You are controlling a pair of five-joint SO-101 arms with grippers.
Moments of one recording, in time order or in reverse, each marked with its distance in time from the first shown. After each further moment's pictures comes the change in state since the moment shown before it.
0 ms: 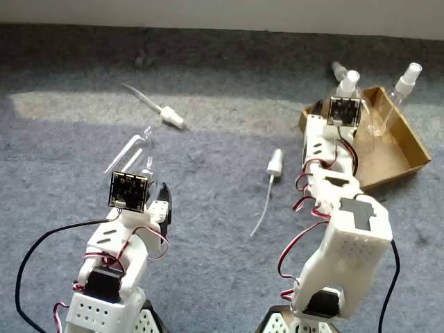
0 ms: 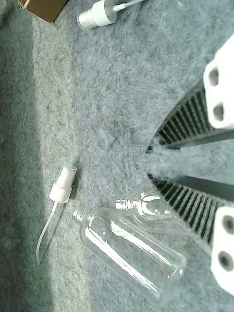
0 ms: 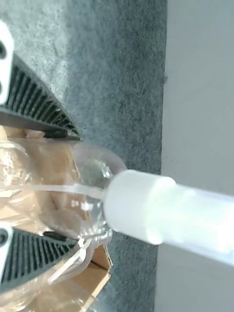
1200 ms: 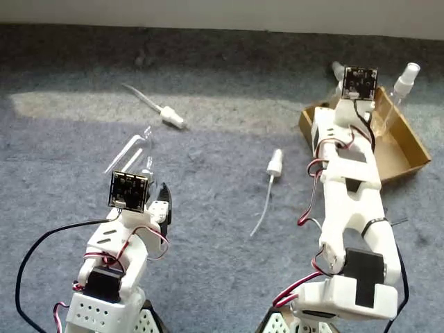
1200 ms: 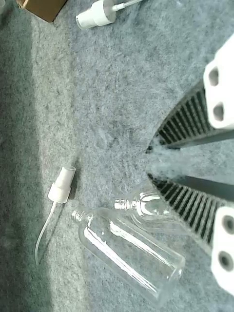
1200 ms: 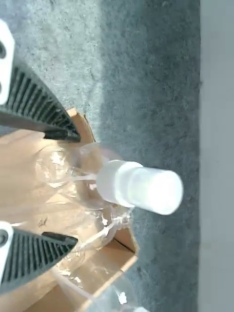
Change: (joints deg) left arm 0.0 0.0 0.0 0.2 0.0; right arm 0.1 -27.8 -1.7 46.2 -0.1
